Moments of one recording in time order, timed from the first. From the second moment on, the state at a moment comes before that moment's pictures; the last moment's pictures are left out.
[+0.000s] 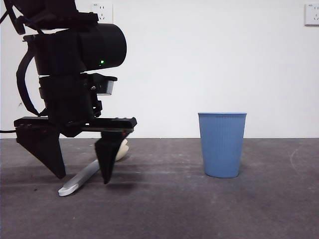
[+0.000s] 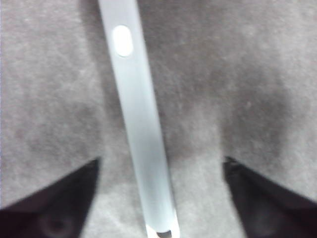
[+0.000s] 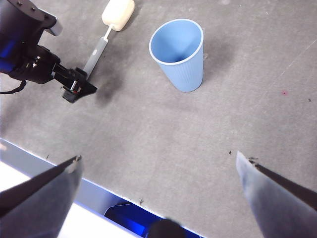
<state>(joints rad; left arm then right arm) -0.63 1.70 1.02 -0.56 -0.18 -0.41 0.09 0.67 1.03 -1.17 -0.42 -0.08</state>
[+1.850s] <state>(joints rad) -0.58 0.98 1.02 -0.77 -0.05 -0.23 0.10 0.78 0.69 -0.71 -0.52 -0.02</state>
